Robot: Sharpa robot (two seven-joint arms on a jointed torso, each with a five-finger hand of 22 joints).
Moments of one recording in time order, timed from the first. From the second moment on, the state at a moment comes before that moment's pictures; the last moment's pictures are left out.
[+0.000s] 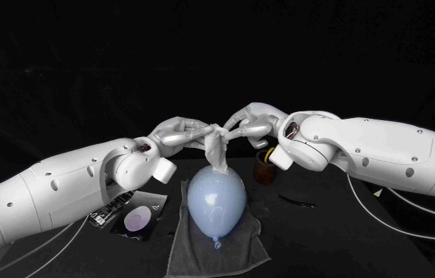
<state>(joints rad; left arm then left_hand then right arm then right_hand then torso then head) 1.27 -0.70 -0.03 1.36 -0.13 0.02 0.23 1.53 -0.08 0.36 0.16 0.05 0.99 0.14 0.44 0.36 1.01 0.08 0.61 0.25 0.95 0.05 0.69 0.42 0.18 0.97 0.19 0.36 0.15 1.45 -0.78 -0.14 1.56 -0.63 -0.23 -0.05 1.16 -0.04 0.61 -0.23 0.11 0.89 0.14 0.42 0.37 1.47 0.04 1.50 1.31 1.47 -0.03 1.57 1.31 0.07 1.44 0.08 1.26 1.31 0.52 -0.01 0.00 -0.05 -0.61</state>
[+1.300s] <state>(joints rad) 1.27 -0.71 -0.03 1.39 -0.08 0.07 0.23 1.46 -0.02 0.59 -0.05 0.04 0.90 0.17 0.38 0.41 0.87 0.11 0.81 0.36 0.84 0.07 0.84 0.49 0.17 0.81 0.18 0.60 0.32 1.42 -0.74 -0.15 1.52 -0.48 -0.30 0.07 1.15 -0.06 0.52 -0.19 0.06 0.87 0.15 0.34 0.34 1.46 0.06 1.49 1.31 1.47 -0.01 1.57 1.31 0.07 1.43 0.09 1.24 1.31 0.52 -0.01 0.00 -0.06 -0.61</state>
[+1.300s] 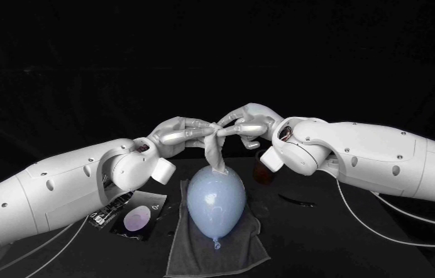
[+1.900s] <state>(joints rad) 1.27 -0.71 -0.03 1.39 -0.05 0.09 0.24 1.43 -0.01 0.66 -0.04 0.04 0.89 0.17 0.32 0.36 0.79 0.12 0.93 0.42 0.77 0.07 0.95 0.54 0.16 0.76 0.18 0.68 0.38 1.42 -0.76 -0.15 1.53 -0.42 -0.31 0.11 1.23 0.02 0.54 -0.21 0.05 1.01 0.10 0.41 0.39 1.47 0.03 1.51 1.31 1.46 -0.03 1.57 1.31 0.07 1.44 0.08 1.25 1.31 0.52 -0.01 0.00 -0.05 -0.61</state>
